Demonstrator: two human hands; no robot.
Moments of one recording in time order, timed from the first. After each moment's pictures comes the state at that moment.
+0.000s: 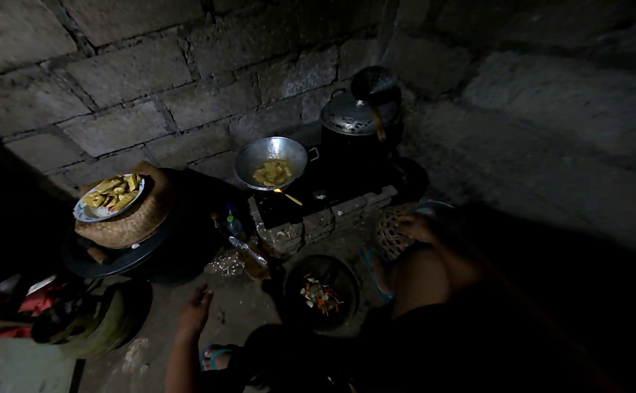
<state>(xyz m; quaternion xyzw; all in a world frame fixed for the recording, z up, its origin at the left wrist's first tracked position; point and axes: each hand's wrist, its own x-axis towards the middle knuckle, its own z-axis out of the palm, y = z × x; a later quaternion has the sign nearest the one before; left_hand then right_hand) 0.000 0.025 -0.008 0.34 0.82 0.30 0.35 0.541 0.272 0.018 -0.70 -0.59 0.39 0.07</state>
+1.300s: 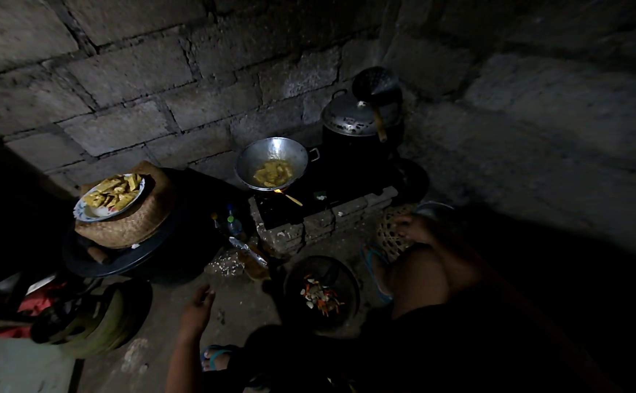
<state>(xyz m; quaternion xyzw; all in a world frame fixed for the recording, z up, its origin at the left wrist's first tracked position) 0.003 0.028 -0.008 0.34 0.82 0.29 0.36 0.534 0.274 0.020 -0.70 -0.59 0.40 0.07</state>
